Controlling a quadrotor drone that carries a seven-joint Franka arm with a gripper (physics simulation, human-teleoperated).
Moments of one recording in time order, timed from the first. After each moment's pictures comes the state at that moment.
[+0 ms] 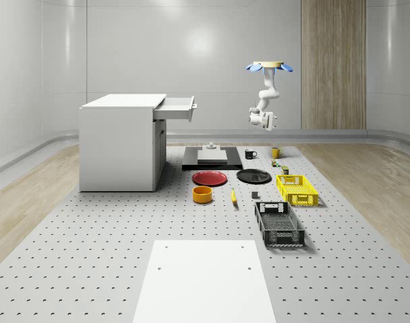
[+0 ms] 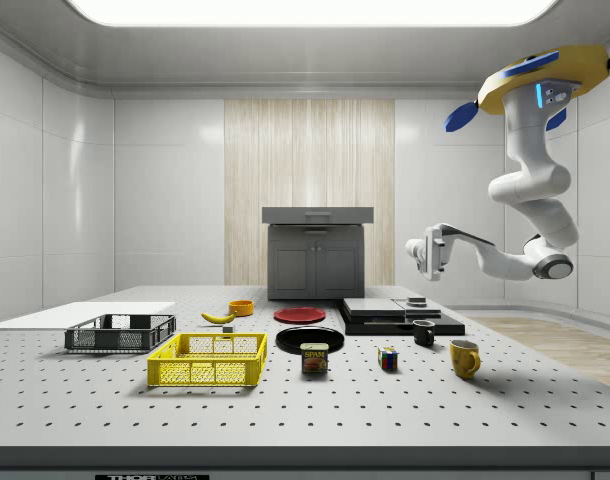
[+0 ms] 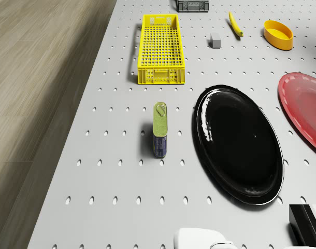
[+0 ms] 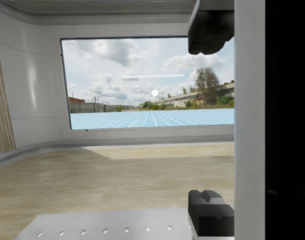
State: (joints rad) arm -0.35 -0.84 0.82 -2.56 -1.28 1.42 1.07
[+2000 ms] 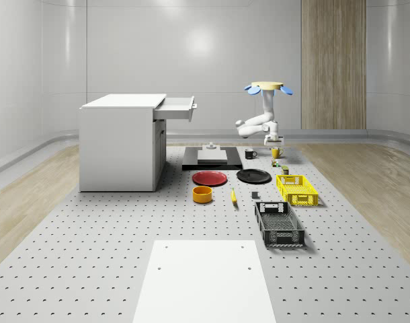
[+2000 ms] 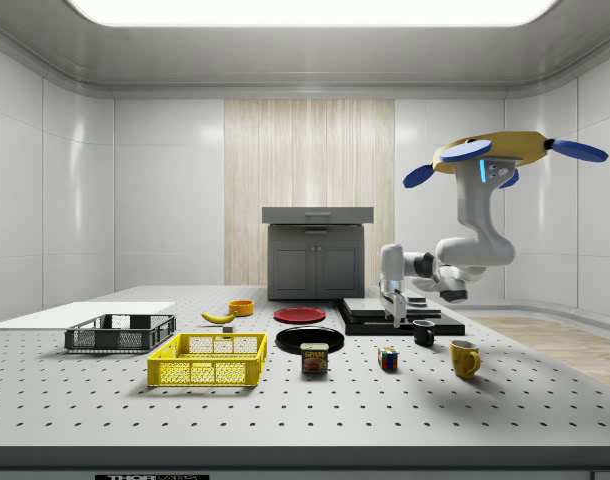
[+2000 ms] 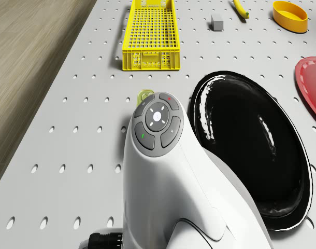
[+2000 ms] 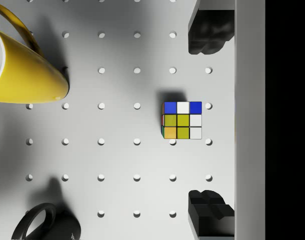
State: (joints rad) arm -1.07 -1.16 1.29 -2.89 -1.94 1.24 1.60
